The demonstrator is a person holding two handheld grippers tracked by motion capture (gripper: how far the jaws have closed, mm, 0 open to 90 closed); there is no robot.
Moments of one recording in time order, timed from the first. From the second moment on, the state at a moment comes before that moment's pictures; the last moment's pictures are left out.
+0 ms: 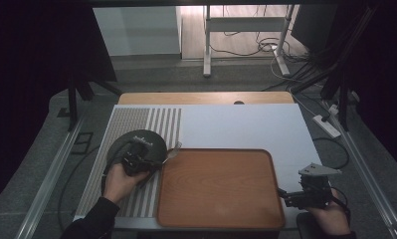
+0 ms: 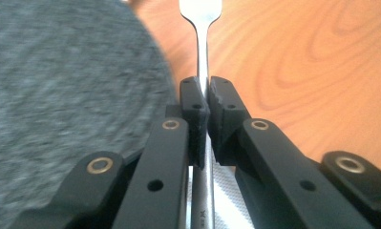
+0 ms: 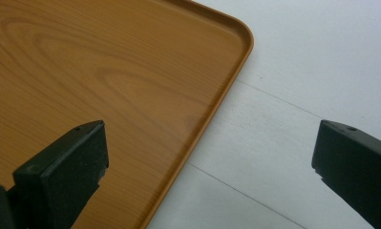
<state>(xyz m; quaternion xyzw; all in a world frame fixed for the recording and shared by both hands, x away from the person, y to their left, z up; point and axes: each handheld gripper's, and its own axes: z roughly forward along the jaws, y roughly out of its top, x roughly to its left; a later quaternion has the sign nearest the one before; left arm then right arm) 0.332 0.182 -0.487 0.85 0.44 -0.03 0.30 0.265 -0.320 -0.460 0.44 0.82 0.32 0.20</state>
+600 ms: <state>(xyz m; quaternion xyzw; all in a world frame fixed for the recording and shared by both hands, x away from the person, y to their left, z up) 0.313 0.120 -0.499 0.86 0.42 -0.05 0.27 0.265 -0.320 -0.461 0.43 0.82 0.32 0.20</state>
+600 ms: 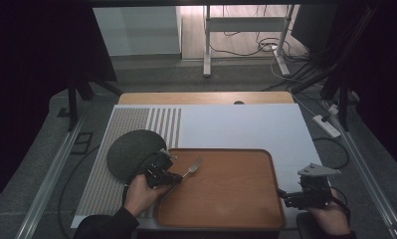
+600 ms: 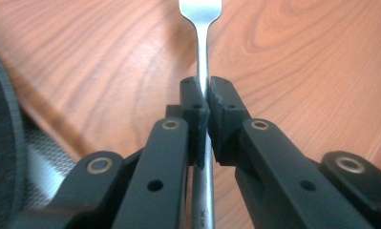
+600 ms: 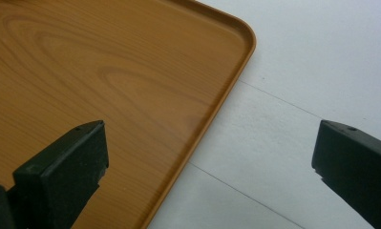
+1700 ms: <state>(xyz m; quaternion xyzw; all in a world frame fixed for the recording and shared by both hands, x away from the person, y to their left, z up) 0.315 0.100 -0.509 0.90 0.37 -0.02 0.23 0.265 -0.319 -0.461 0.43 0.82 0.32 0.20</state>
